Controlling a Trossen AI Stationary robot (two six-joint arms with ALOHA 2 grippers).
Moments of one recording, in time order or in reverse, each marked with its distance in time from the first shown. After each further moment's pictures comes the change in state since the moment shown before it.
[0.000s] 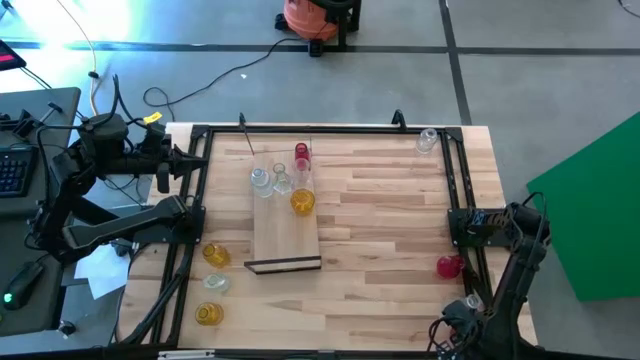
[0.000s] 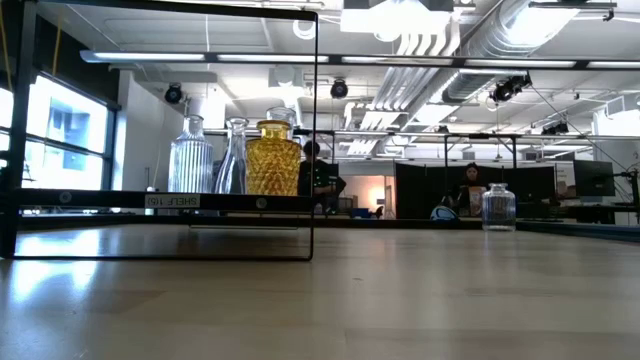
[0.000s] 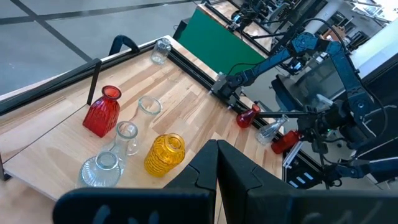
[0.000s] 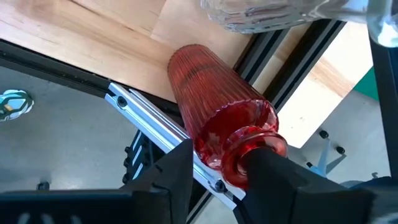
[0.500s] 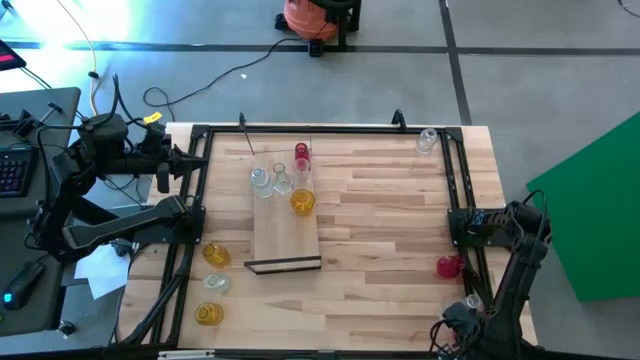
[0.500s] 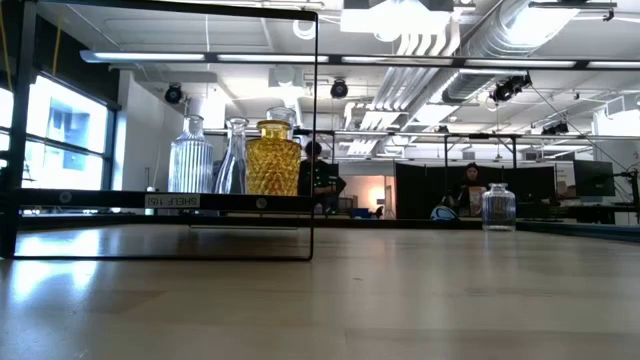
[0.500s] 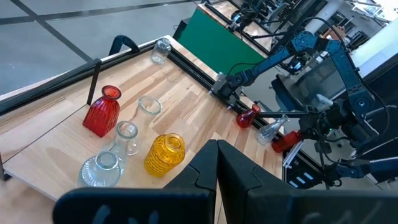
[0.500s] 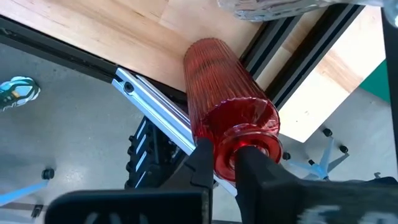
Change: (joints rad) left arm 0.000 0.000 0.000 0.000 0.000 0.000; right arm 0.006 -0.002 0.000 0.034 -0.004 -0.009
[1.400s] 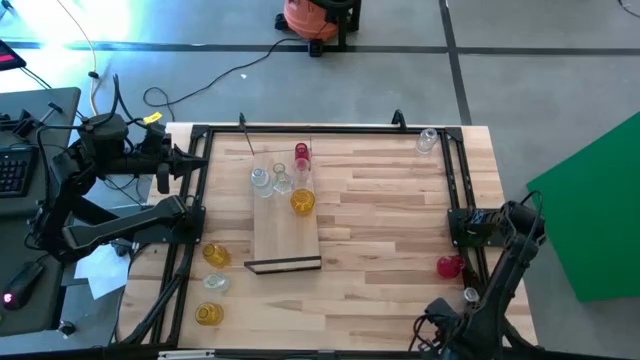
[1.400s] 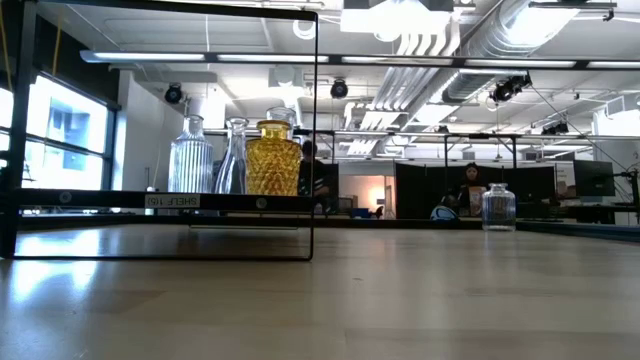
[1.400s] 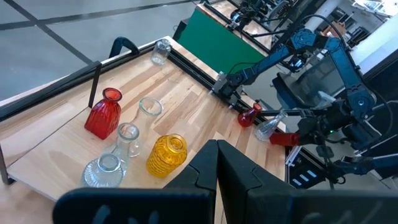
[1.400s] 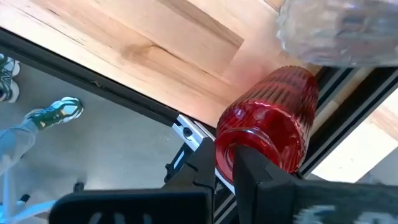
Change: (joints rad) left arm 0.000 0.000 0.000 0.000 0.000 0.026; right arm -0.093 0.007 -0.002 0.031 0.173 -0.103
